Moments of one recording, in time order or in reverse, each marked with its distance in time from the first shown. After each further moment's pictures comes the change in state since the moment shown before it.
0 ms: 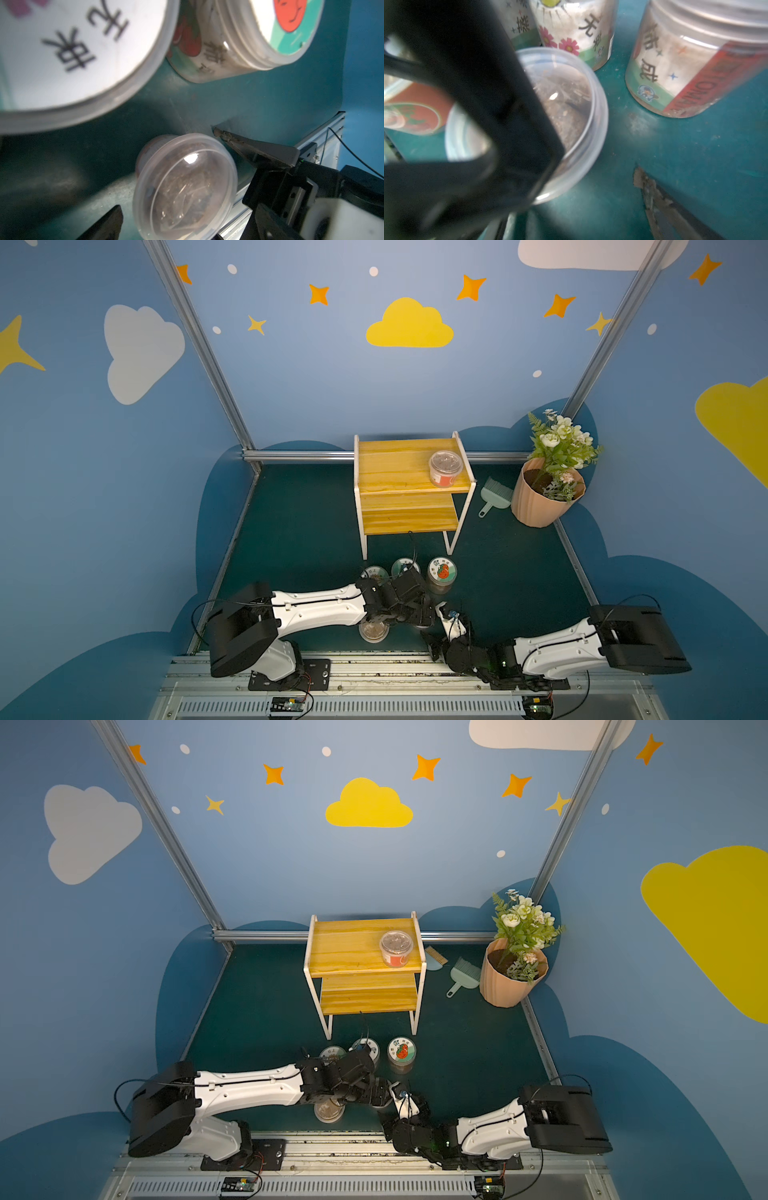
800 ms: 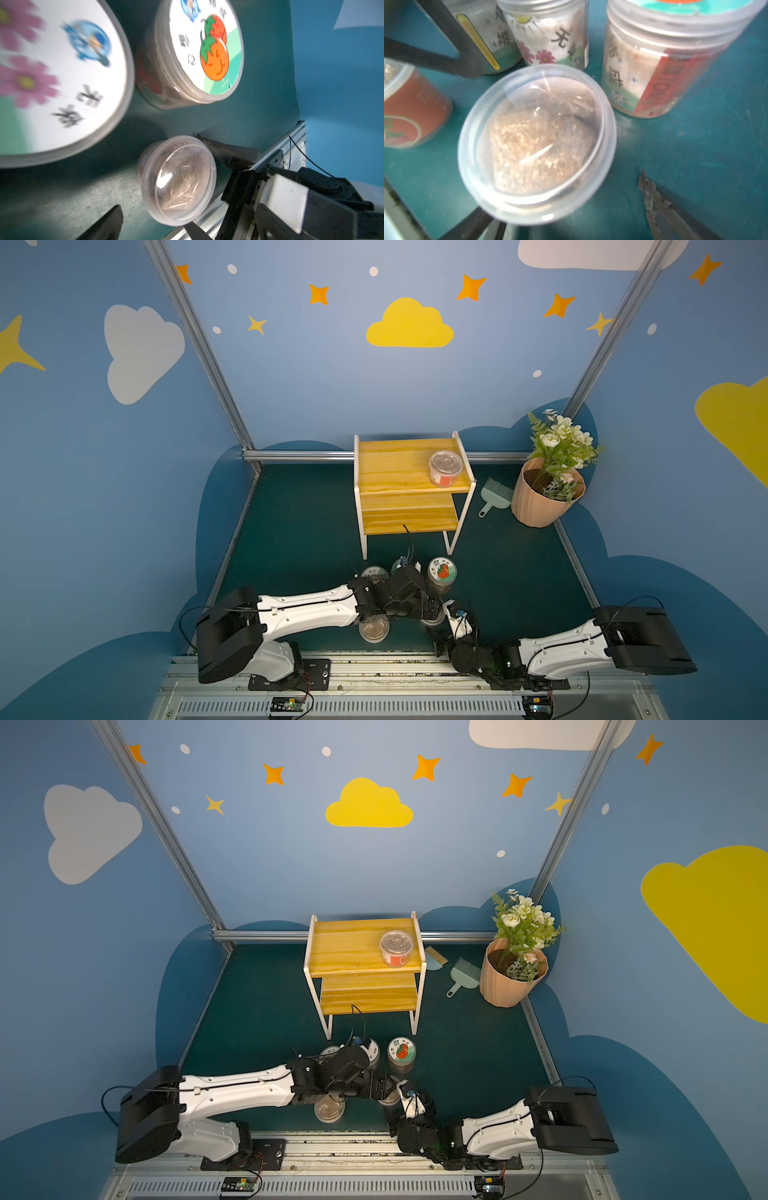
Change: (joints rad) left arm 0.011 -0.109 -0.019 0.067 -0.047 0.017; right arm -0.008 0.014 -0.040 0.039 0.052 0.009
